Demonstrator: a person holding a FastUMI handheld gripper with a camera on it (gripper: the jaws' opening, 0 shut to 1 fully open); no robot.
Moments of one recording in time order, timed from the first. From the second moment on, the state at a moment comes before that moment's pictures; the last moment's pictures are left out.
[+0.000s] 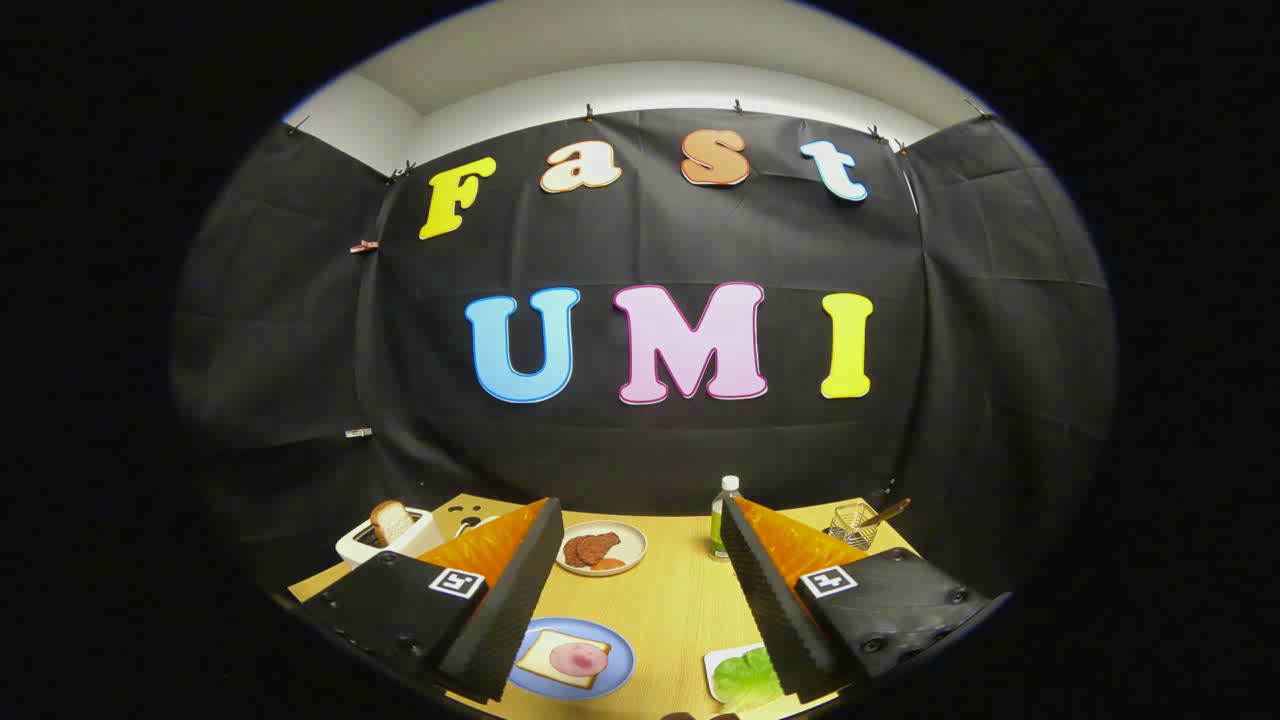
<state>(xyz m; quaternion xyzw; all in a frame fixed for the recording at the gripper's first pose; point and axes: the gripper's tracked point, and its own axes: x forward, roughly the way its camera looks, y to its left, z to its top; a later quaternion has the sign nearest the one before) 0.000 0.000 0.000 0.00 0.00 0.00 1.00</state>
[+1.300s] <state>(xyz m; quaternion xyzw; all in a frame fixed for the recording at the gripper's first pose) -0.010 -0.004 -0.039 0.00 0.04 -0.02 1.00</state>
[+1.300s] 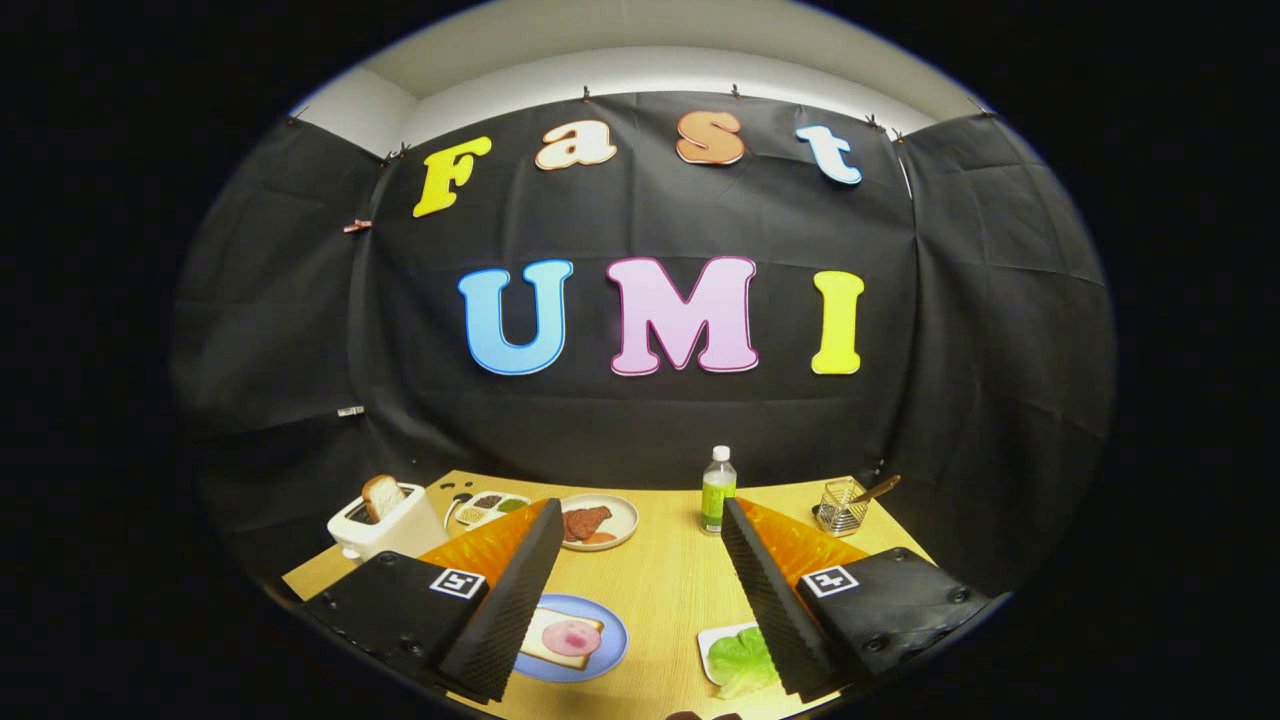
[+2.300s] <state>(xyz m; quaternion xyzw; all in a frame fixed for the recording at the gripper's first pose) -0.018 -0.134 -0.220 0.01 0.26 -0.06 0.96</state>
